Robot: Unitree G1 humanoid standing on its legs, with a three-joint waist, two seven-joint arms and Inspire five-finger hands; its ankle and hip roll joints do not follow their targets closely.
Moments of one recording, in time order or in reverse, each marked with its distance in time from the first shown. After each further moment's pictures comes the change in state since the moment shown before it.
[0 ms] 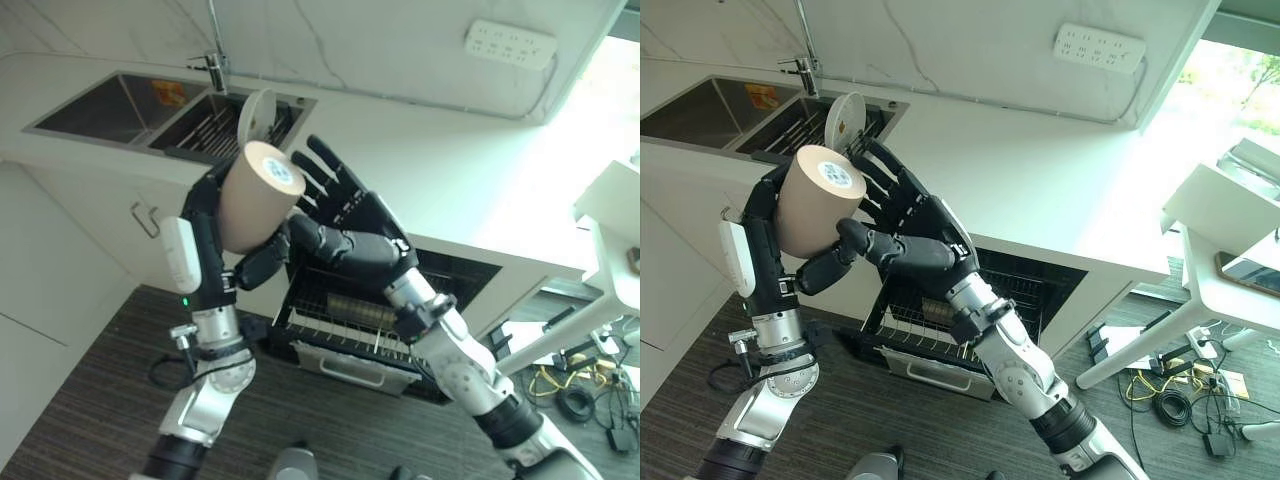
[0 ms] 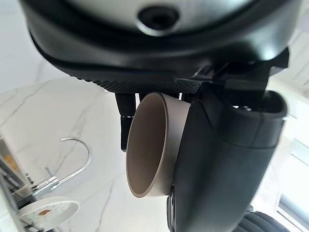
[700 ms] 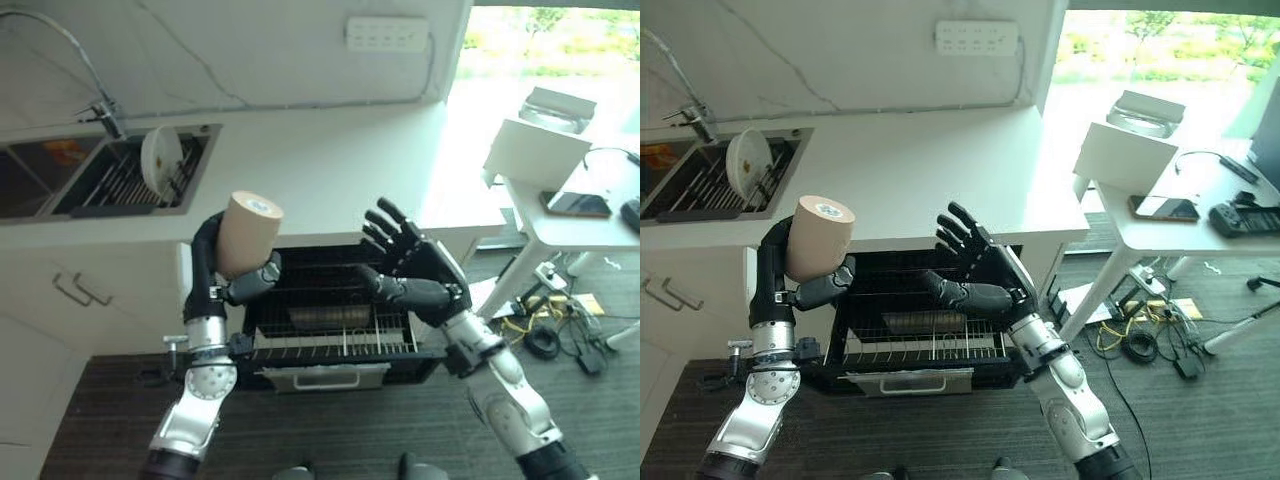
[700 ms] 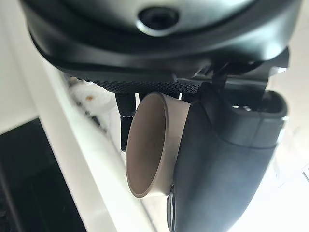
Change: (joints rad) left arm 0.080 0.000 0.035 0.025 -0.340 0.098 -0.283; right arm 0.285 -0.108 -0.208 0.011 -0.185 -0.033 0.153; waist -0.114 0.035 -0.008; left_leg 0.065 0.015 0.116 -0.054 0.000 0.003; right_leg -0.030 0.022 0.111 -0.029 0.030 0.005
